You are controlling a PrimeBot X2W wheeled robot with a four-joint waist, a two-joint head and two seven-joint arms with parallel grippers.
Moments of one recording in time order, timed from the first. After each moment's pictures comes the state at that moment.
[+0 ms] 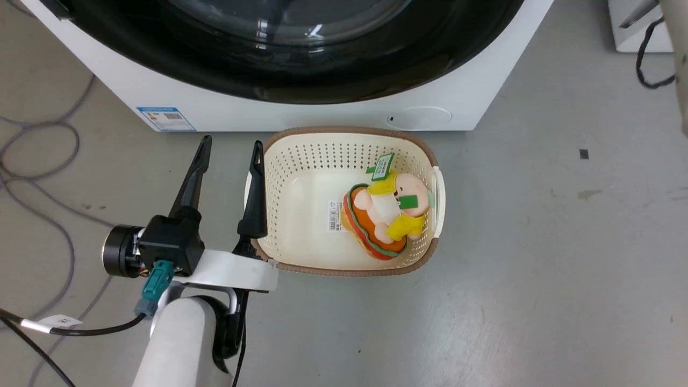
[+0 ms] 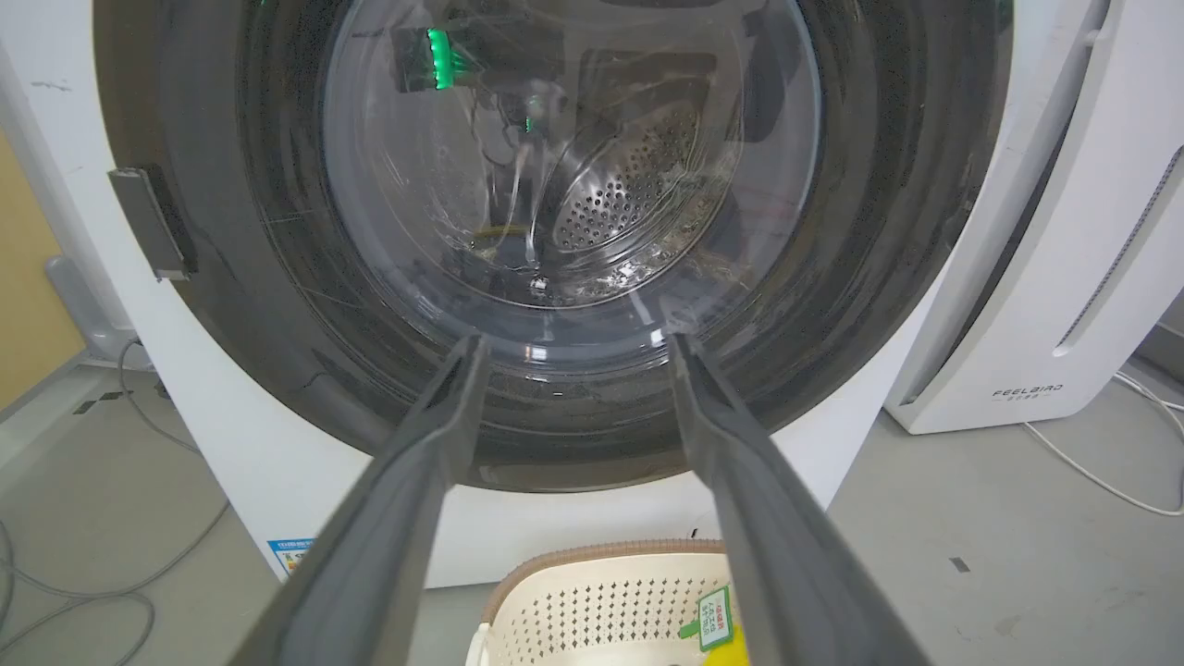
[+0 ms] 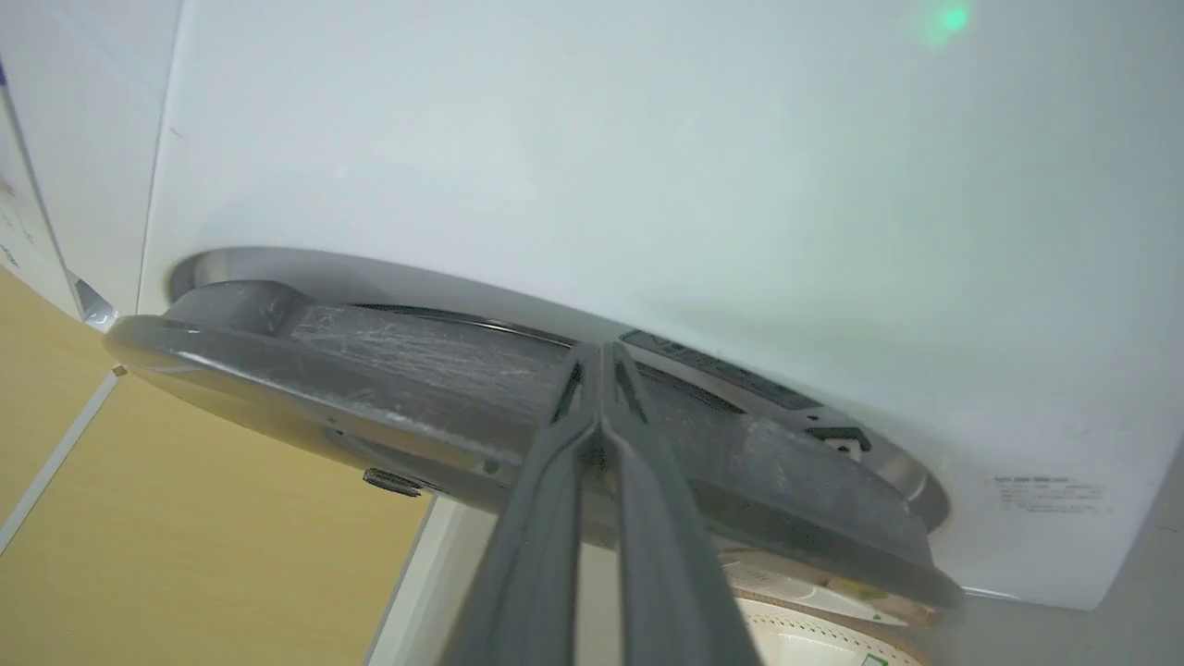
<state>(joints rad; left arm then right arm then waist) -0.31 0.05 -0.12 0.05 -0.09 0.01 -0.23 -1.57 -0.14 0.23 1.13 1.02 0.13 0.40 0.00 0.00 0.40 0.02</state>
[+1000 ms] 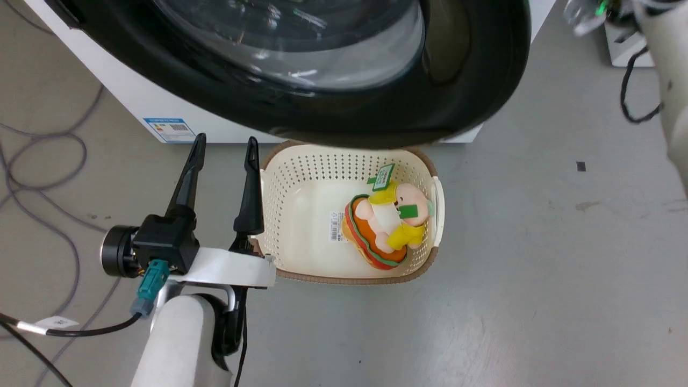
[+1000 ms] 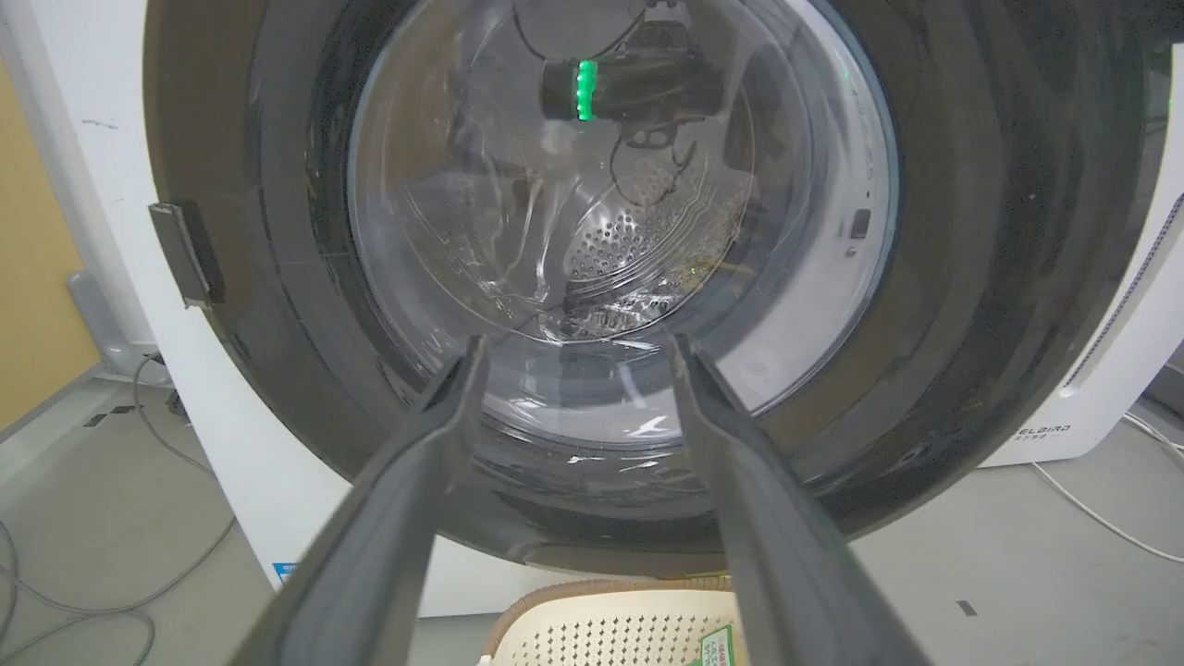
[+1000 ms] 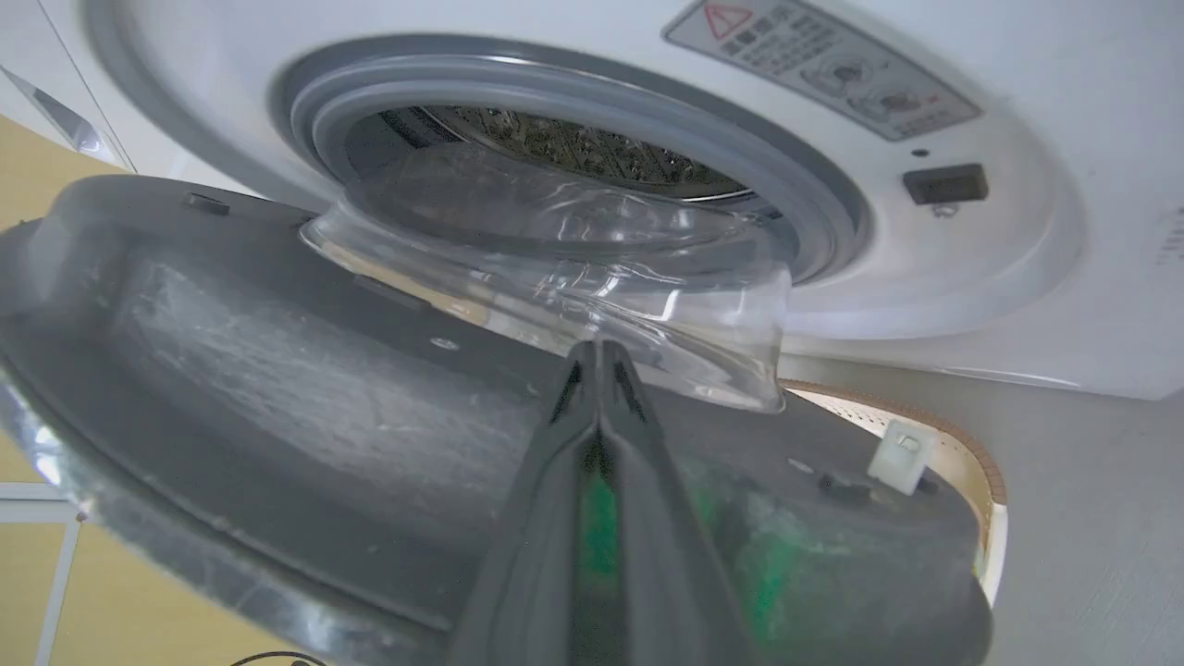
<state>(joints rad) -0.32 0.05 -0.11 0.07 -0.12 0.02 -0.26 -1.51 -0.15 0.30 1.12 1.19 0.13 0.77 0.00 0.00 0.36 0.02</state>
